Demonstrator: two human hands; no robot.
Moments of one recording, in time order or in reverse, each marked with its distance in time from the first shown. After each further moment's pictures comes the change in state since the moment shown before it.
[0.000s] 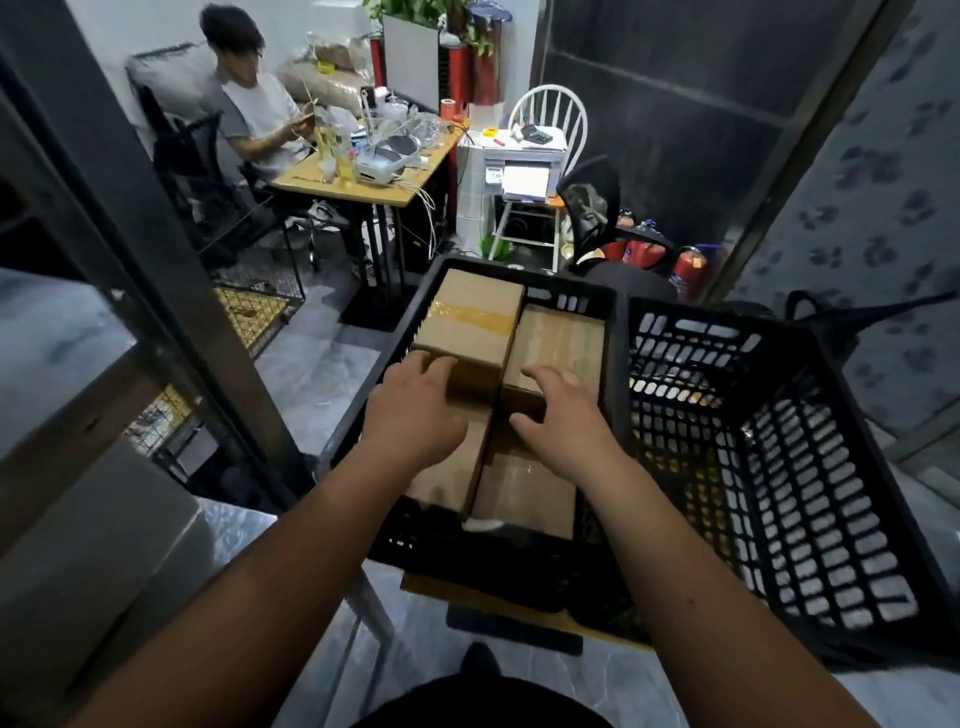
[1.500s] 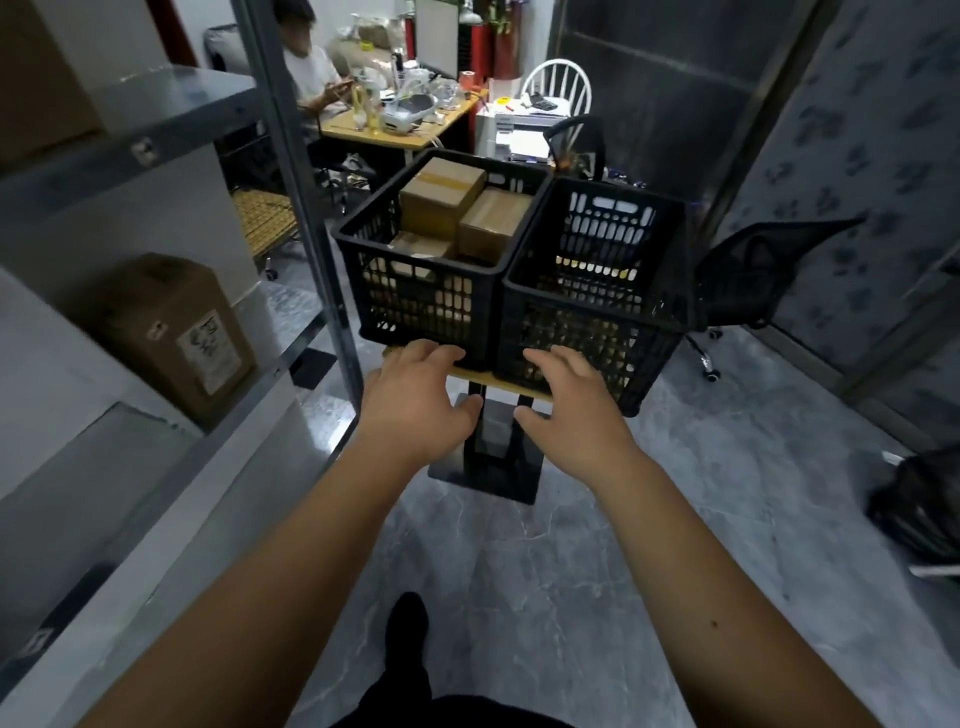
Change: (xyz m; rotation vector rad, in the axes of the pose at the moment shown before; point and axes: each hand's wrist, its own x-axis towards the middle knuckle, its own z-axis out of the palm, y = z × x) left_hand -0.470 0.164 0.049 -0.065 0.171 -0.020; right_hand -0.475 0.096 -0.035 -0.083 0.019 -0.119
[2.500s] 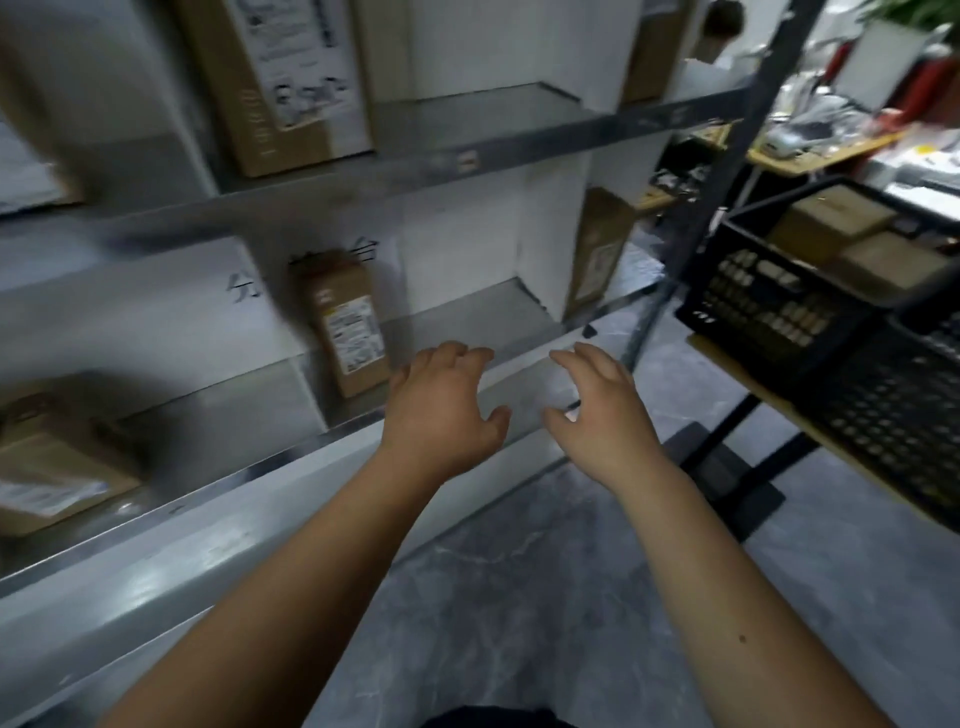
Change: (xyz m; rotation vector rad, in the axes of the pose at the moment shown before) left_hand -0.348 -0.149 -0.142 0.182 0.207 -0.573; right_hand -0.174 -0.234 0.156 0.031 -0.303 -0.617
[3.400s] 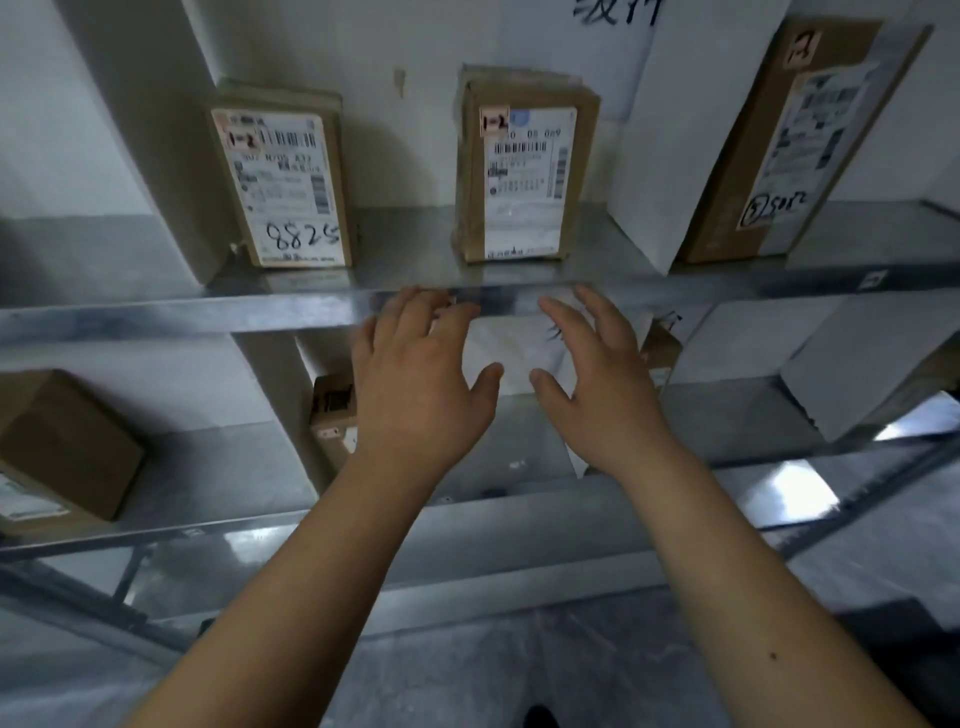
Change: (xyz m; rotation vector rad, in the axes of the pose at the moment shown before) left_hand -0.124 -0.283 -0.190 0.148 0.573 -0.348; right_hand 0.043 -0.350 0.147 0.146 0.004 -0.606
